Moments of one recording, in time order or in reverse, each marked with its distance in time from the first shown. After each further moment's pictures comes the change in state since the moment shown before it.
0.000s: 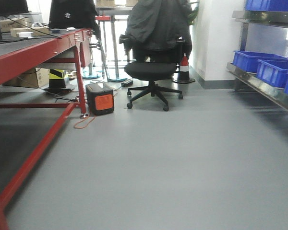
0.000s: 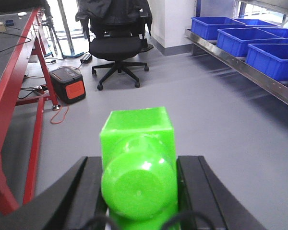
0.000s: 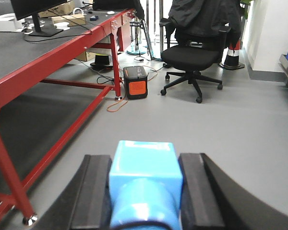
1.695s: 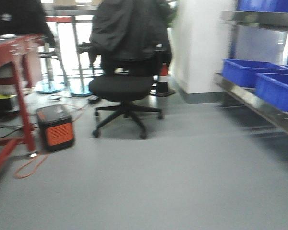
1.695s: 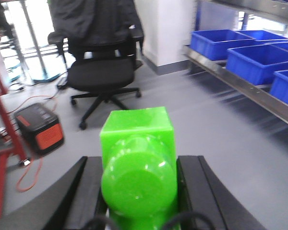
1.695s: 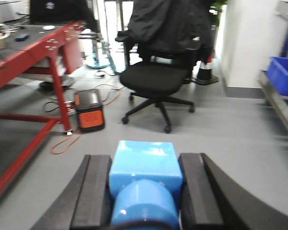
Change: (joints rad) left arm 0.000 0.000 0.002 0.000 0.000 0.000; right arm 0.000 0.000 0.000 0.000 0.000 0.000
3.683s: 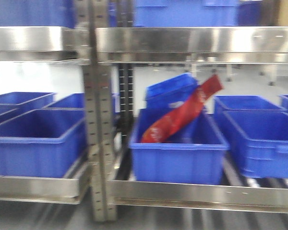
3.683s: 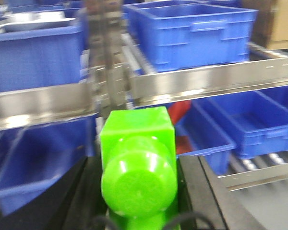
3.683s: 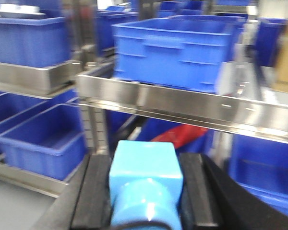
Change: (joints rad) left arm 0.000 0.000 0.000 0.000 0.000 0.000; right arm 0.000 0.000 0.000 0.000 0.000 0.000
